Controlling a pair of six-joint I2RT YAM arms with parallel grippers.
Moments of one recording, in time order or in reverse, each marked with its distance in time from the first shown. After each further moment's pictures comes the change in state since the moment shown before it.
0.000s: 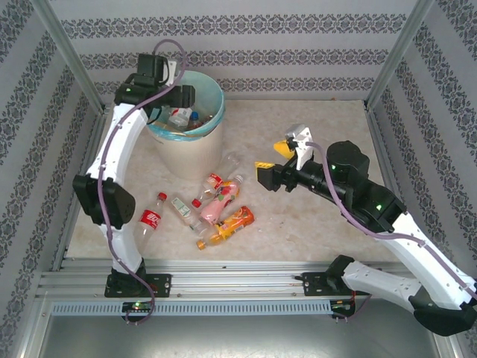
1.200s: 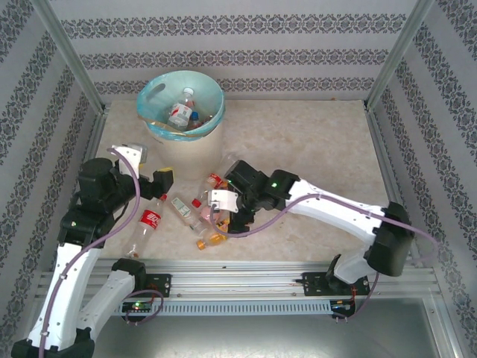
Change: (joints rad) left arm 0.002 -1.183 -1.116 0.185 0.206 0.053; right arm 0.230 0.597 0.054 -0.325 -0.057 -0.726
